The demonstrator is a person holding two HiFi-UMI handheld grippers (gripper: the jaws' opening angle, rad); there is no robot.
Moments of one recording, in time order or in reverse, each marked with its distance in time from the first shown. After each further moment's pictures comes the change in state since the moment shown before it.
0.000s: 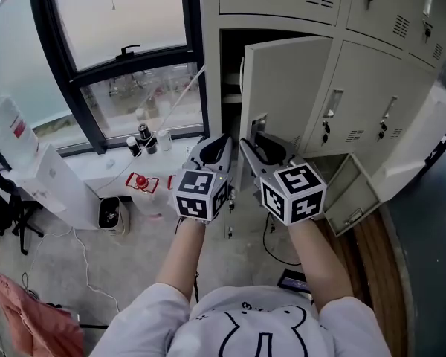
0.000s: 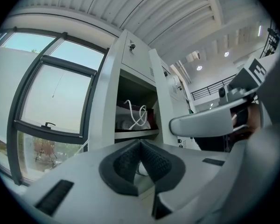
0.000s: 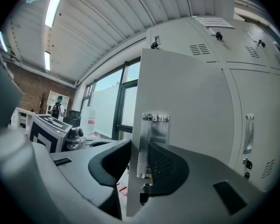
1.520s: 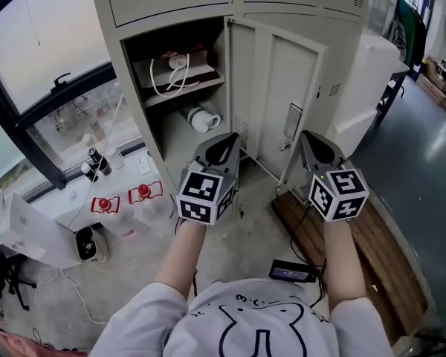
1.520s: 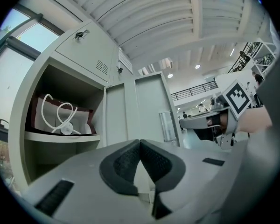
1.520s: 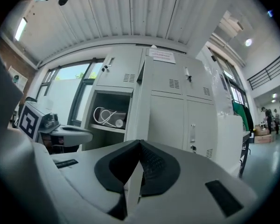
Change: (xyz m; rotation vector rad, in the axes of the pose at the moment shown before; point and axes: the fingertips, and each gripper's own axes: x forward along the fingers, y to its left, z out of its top) left arm 0.033 -0.196 0.008 0.064 -0.019 -0.396; right arm -0.247 -0.163 -0.015 -0.040 -0.011 -0.555
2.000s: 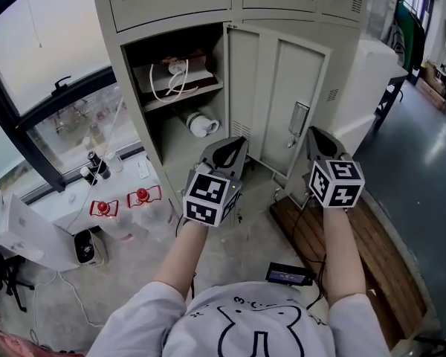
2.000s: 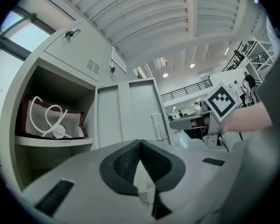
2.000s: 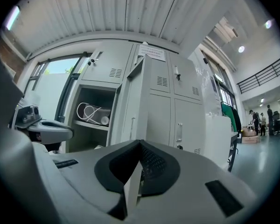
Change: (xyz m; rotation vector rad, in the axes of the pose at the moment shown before) left arm 0.013 -0.017 0.002 0.043 0.002 -0.049; right arm 0.016 -0.045 -0.007 -0.001 0.026 -0.132
